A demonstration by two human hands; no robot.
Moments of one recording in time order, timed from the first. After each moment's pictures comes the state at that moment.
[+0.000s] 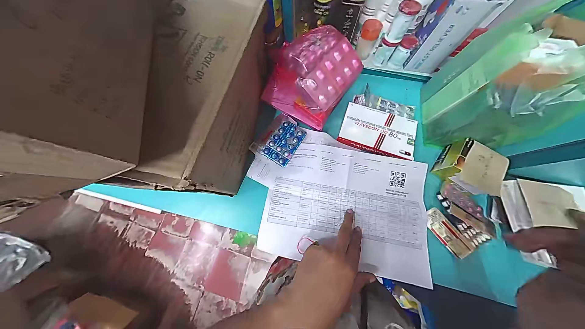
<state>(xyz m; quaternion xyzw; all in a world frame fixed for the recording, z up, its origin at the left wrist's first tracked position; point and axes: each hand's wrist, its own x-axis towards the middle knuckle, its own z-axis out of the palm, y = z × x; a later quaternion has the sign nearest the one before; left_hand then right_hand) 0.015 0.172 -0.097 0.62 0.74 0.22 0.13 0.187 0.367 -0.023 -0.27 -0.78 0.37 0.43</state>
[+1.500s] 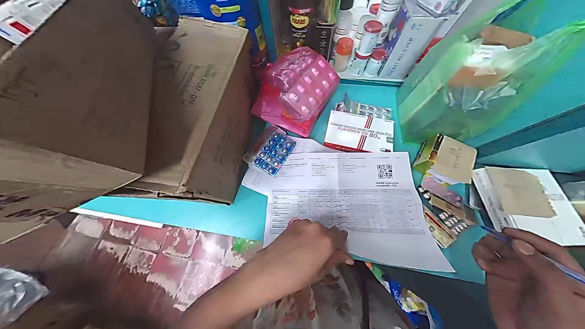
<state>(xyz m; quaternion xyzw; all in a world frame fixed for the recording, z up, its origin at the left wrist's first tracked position) -0.048 0.179 -0.072 0.72 0.61 0.24 0.21 0.221 0.344 -0.048 -0.33 -0.59 0.57 0.47</state>
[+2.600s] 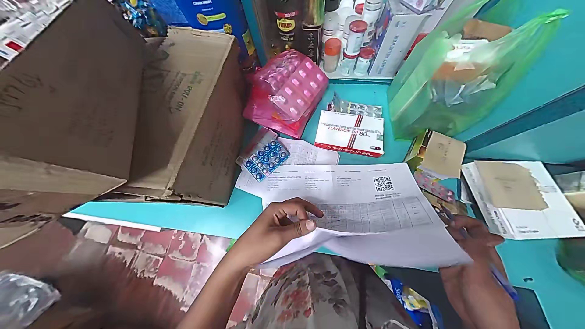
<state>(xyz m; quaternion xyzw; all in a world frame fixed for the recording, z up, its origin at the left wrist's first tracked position) -0.082 0.171 -0.089 0.43 0.51 0.56 0.49 0.199 0.327 -0.066 -0.40 -0.56 0.61 0.40</state>
